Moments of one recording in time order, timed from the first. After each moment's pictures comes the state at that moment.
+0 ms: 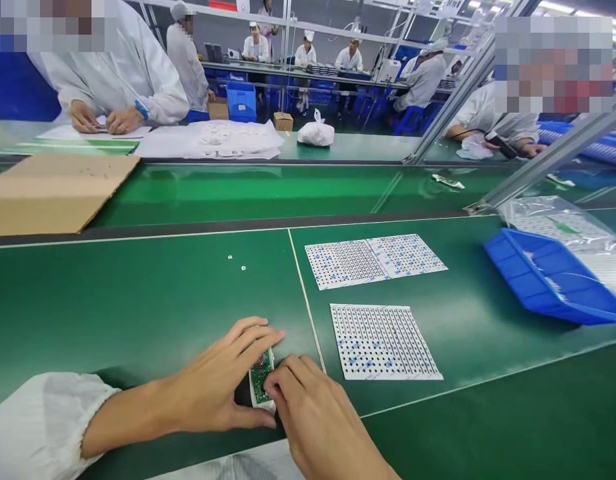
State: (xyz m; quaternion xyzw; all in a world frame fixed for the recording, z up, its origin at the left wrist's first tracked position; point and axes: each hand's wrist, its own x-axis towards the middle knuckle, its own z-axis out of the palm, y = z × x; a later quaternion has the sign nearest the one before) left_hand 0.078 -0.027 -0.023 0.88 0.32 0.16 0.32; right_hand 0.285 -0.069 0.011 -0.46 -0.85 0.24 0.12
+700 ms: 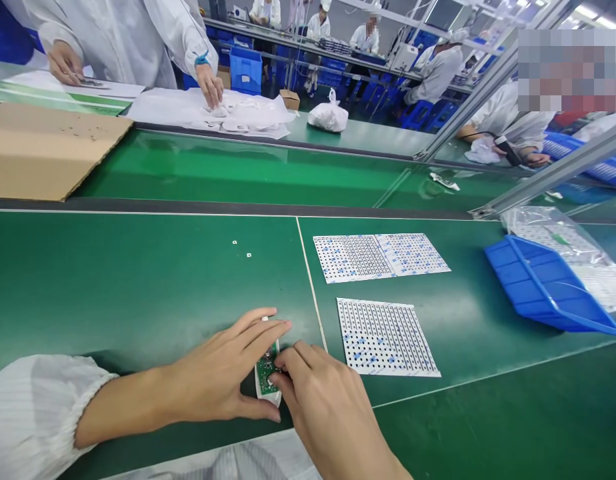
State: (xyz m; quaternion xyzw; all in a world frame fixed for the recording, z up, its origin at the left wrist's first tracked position) left_hand 0.081 -0.023 -0.022 0.88 0.31 0.16 0.31; right_hand 0.277 -0.060 0.017 -0.49 -0.85 0.14 0.12
